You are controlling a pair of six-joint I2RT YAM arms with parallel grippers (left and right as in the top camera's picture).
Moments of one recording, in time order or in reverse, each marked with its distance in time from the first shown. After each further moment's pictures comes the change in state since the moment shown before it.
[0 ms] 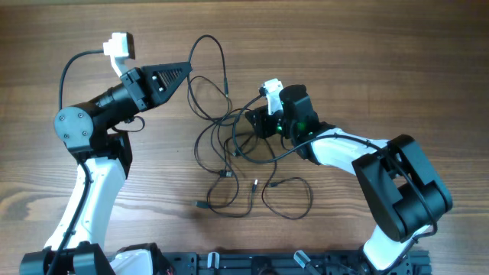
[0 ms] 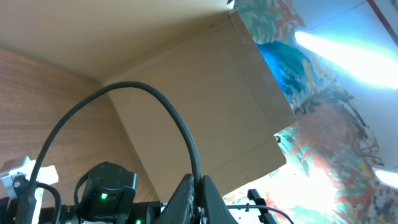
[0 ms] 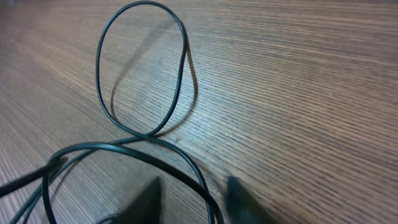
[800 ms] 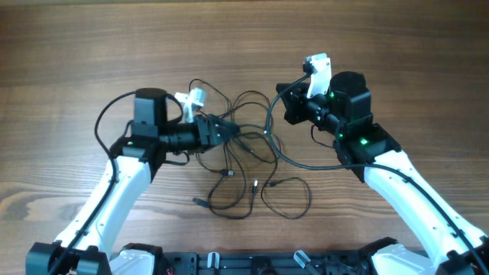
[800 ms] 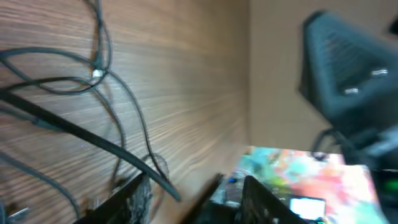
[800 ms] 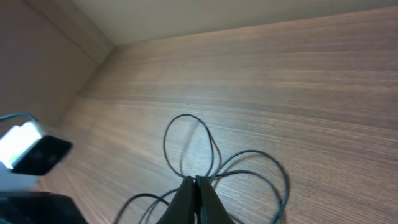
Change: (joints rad) left arm -0.296 0.002 0.006 -1.404 -0.254 1.000; right arm -0.116 -0.535 0.002 -0.298 -0.029 0.117
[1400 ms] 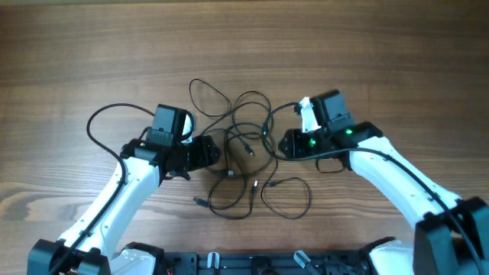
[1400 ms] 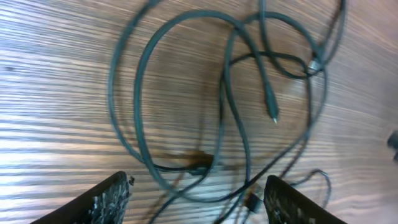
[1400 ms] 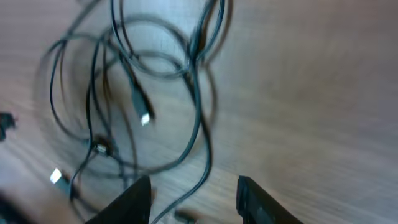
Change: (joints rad) left arm -0.083 0.000 0.000 -0.369 -0.648 0.087; right arm 0.006 0.167 0.002 -0.558 -0.028 -0.034
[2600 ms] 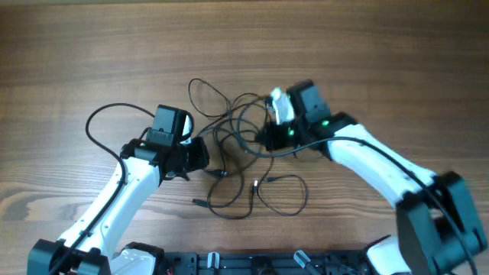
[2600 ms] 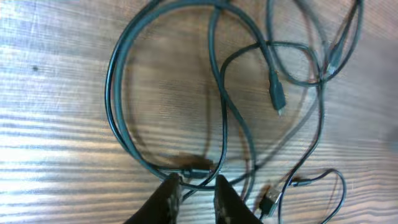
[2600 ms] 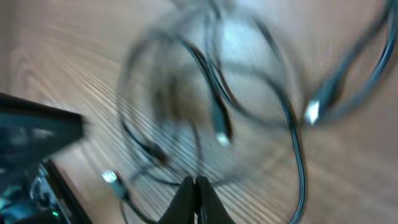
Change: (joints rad) left arm 0.000 0.000 0.000 -0.024 -0.036 0.014; right arm 0.103 0.171 0.057 0.213 -0.172 -0.011
